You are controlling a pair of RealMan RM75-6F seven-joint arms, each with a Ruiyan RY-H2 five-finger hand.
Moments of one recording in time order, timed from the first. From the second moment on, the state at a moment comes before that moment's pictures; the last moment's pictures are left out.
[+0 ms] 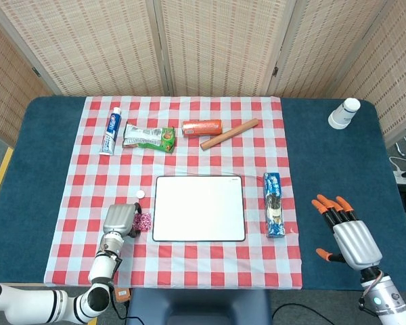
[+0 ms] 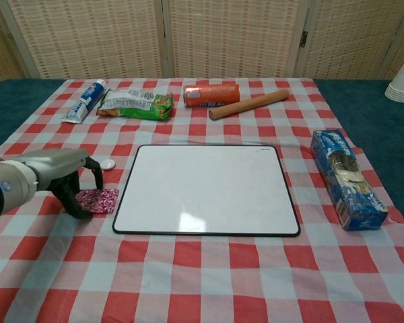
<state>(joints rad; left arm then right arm) -0.76 -1.64 -0.16 -1.66 0.49 1.22 0.82 0.16 -1.07 -0.02 -1.77 -1.59 1.34 -0.08</state>
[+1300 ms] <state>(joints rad) -1.05 -1.90 -0.35 -1.50 0.41 1.23 1.03 0.17 -1.03 -0.02 -1.75 -1.59 1.34 0.02</state>
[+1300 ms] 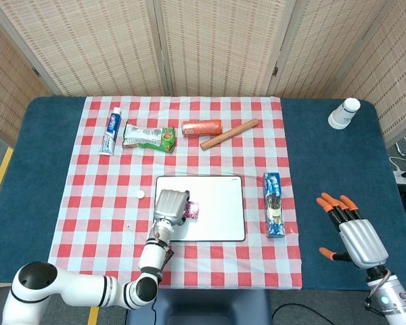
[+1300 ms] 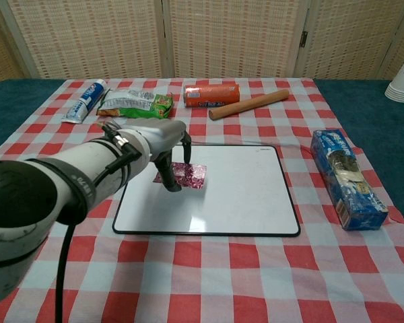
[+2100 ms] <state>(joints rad) -1.11 -1.95 -0.40 -1.37 0.34 1.15 1.00 0.18 -1.03 -0.01 -1.75 -1.58 1.33 0.04</state>
